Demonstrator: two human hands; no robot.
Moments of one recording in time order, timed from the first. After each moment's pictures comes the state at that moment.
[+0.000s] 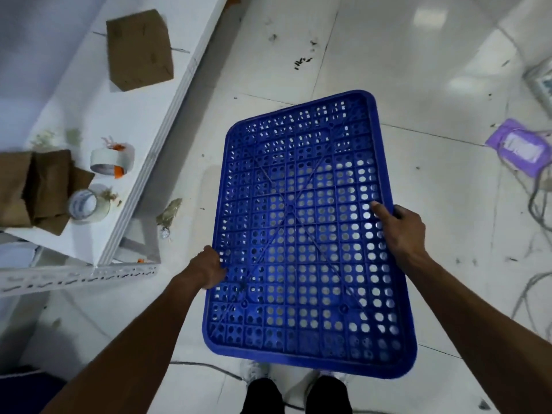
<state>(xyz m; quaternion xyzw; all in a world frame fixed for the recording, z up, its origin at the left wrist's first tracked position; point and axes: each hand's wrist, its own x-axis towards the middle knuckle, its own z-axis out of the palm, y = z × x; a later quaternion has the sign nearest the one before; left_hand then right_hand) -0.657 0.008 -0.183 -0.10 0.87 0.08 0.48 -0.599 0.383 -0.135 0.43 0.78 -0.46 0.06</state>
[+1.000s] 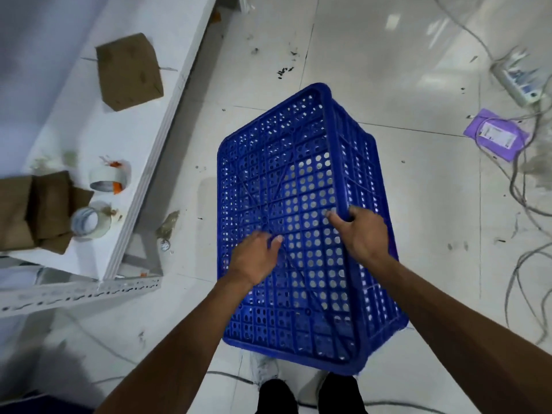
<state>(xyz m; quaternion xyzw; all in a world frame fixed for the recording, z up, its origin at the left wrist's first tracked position) -0.635 0.100 -0.125 0.11 0.93 0.16 0.32 -0.589 0.319 -0.104 0.31 0.88 -0.35 0.09</state>
